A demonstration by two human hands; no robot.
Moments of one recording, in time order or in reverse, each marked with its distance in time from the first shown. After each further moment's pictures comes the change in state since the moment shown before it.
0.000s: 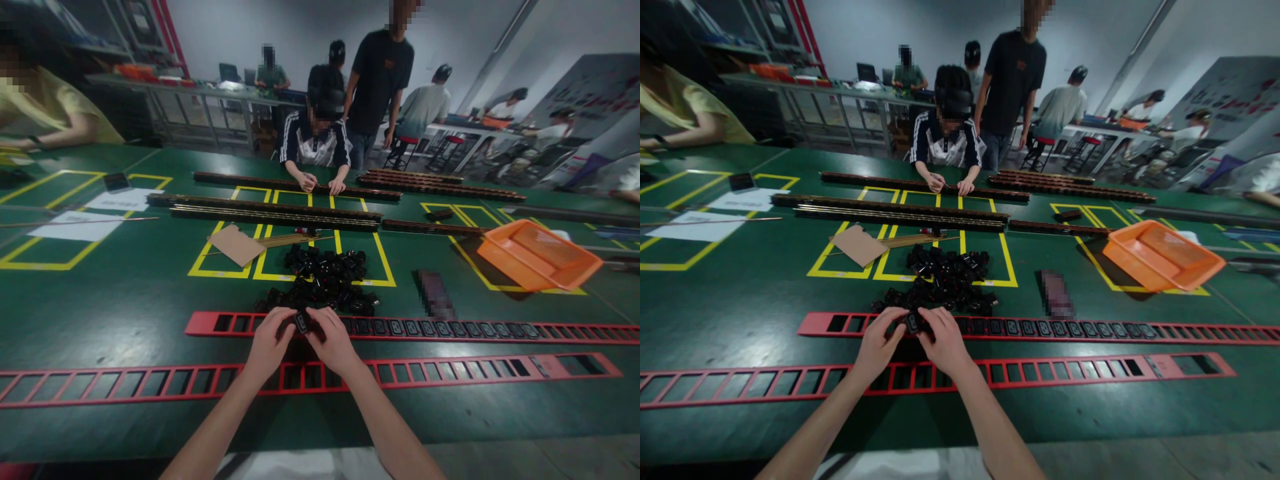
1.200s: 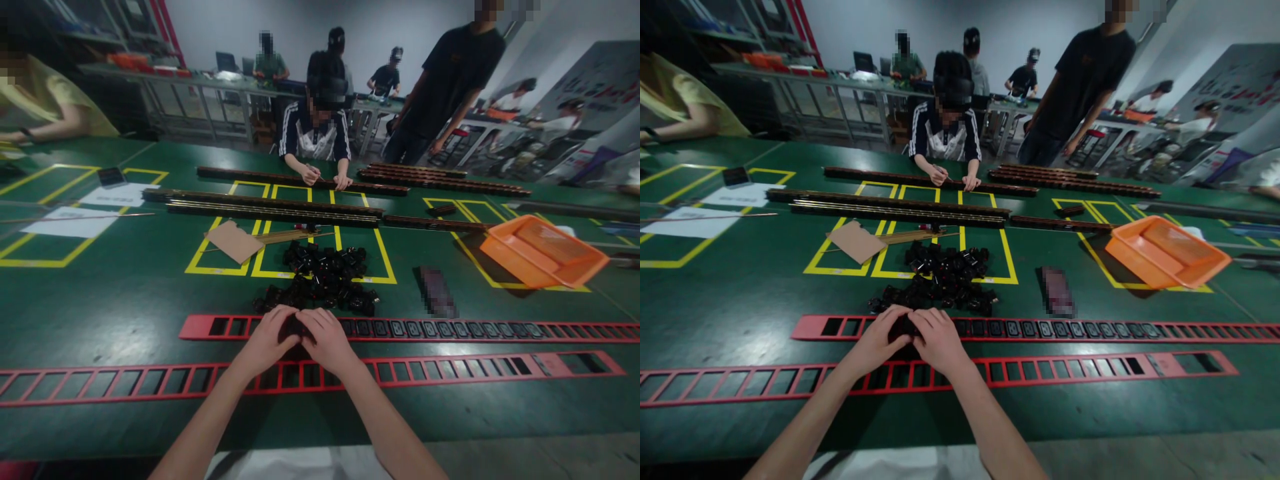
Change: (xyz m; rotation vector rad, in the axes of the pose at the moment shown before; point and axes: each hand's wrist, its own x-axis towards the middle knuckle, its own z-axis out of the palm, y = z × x) left_hand 0.007 -0.006 -0.012 0.097 -0.296 -0.011; right_hand 0.005 -0.005 0.003 -0.194 -0.197 -0.032
